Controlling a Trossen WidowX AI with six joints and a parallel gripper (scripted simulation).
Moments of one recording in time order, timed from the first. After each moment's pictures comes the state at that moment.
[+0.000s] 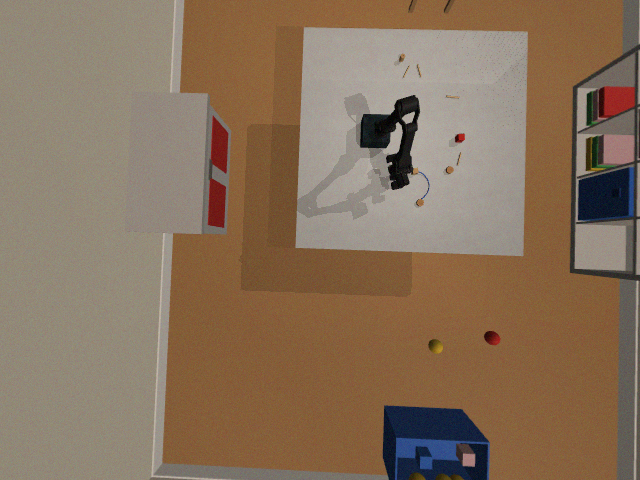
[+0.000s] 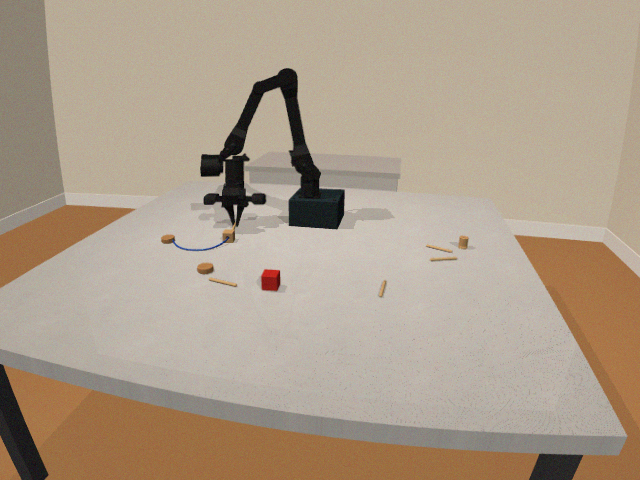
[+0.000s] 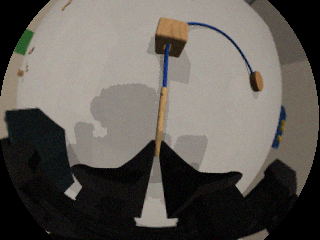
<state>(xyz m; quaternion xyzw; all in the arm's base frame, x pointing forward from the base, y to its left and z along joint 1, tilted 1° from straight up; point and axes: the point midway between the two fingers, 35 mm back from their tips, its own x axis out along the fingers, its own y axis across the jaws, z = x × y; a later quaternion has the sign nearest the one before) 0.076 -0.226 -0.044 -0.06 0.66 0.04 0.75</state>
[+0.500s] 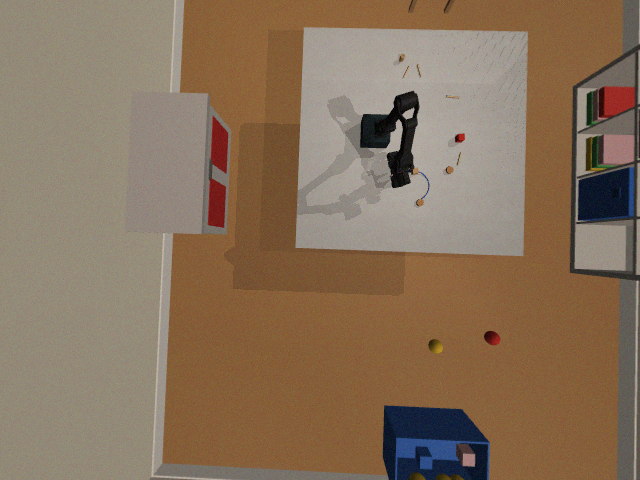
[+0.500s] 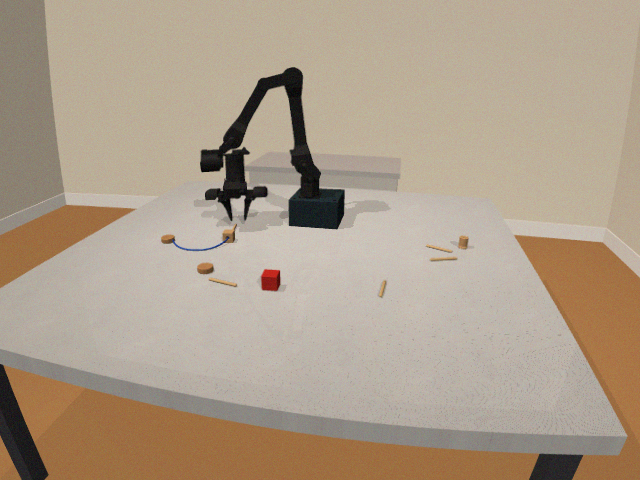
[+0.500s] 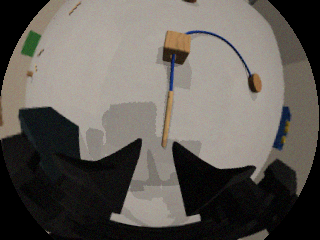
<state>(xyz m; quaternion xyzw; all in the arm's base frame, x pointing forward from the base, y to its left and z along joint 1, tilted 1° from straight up) 0.075 -0.221 -0.023 -0.05 0.66 0.05 0.75</state>
